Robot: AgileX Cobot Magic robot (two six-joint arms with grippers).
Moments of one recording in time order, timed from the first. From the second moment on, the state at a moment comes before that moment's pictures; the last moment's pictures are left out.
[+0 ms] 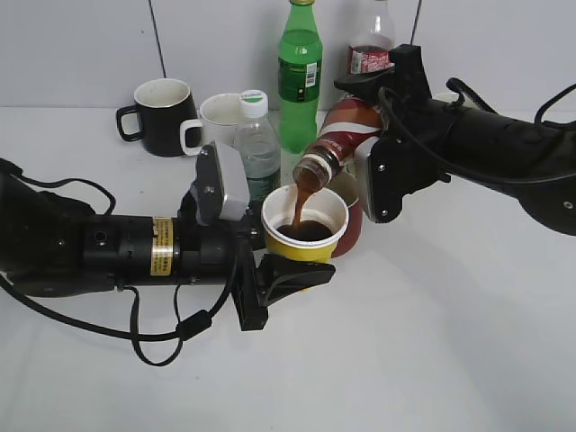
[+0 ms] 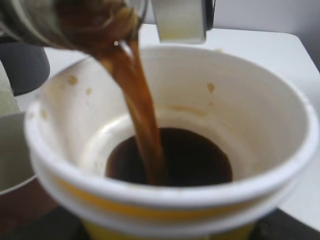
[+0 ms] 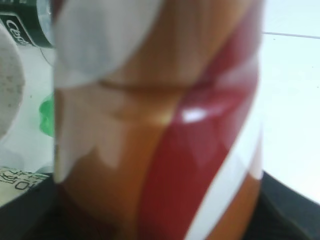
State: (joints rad) left arm -0.55 2.00 -0.76 0.97 -1.02 -0.36; right arm 0.38 1.82 -0.79 -0.45 -0.82 -1.37
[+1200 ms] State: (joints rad) left arm -0.55 2.00 -0.76 0.97 -1.04 -0.36; right arm 0.38 1.82 -0.79 -0.42 -0.85 -1.45
